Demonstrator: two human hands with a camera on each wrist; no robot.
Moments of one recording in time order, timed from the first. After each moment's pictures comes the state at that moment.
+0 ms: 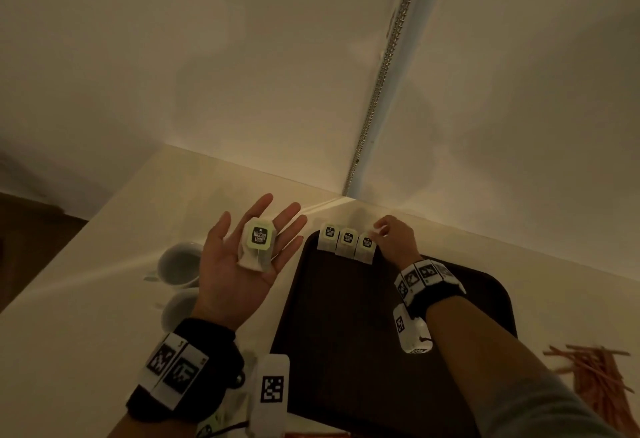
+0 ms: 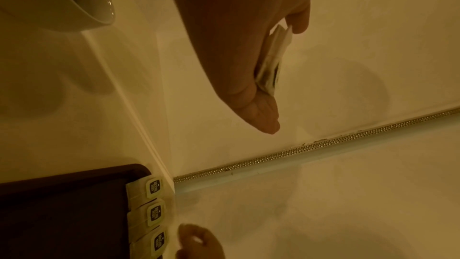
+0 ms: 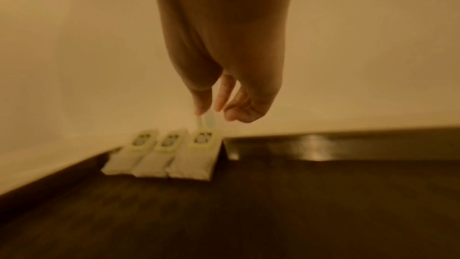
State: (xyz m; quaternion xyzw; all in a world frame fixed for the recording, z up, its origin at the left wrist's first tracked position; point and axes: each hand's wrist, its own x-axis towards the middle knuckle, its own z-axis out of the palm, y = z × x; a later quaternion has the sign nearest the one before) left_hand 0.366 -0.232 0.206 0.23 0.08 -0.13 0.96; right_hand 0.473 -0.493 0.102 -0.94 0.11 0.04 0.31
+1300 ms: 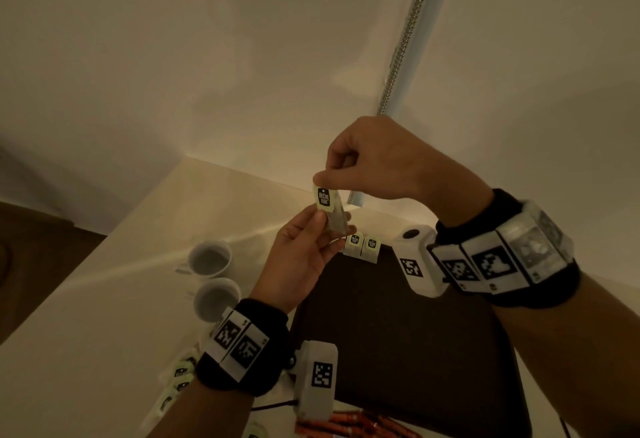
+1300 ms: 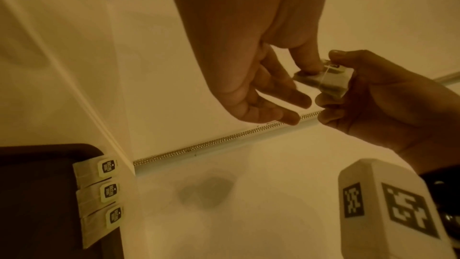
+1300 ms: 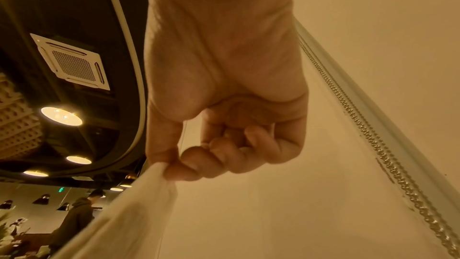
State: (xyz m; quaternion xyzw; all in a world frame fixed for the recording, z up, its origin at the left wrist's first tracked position) left_hand 0.337 -0.263 0.241 0.38 -0.03 -0.09 0.92; right_hand 0.386 -0.374 0.391 -0.95 -0.25 0.04 0.19
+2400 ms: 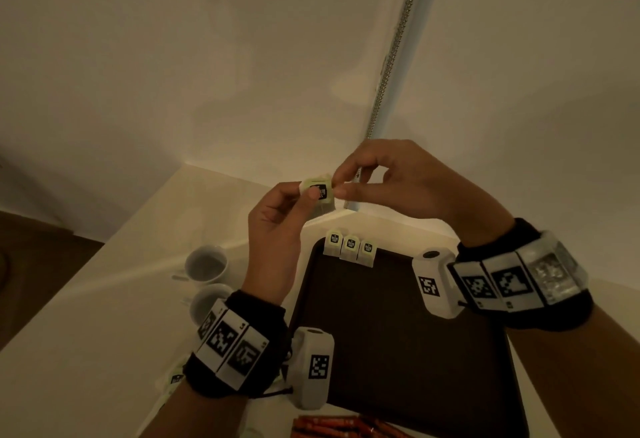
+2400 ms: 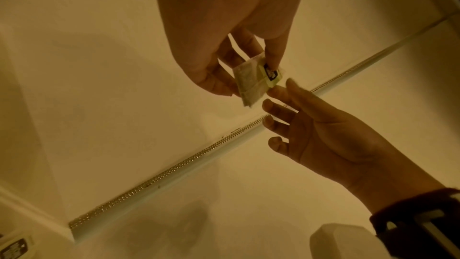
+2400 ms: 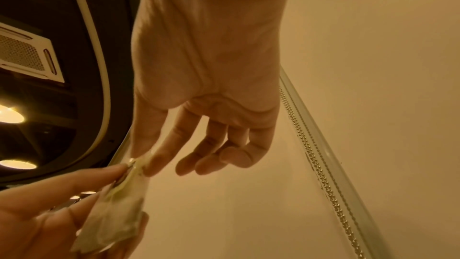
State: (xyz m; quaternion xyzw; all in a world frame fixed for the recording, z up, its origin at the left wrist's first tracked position) left_hand 0.344 -0.263 0.274 0.50 -0.06 0.14 0.85; right_hand 0.376 -0.416 0.377 -0.90 -0.27 0.04 0.33
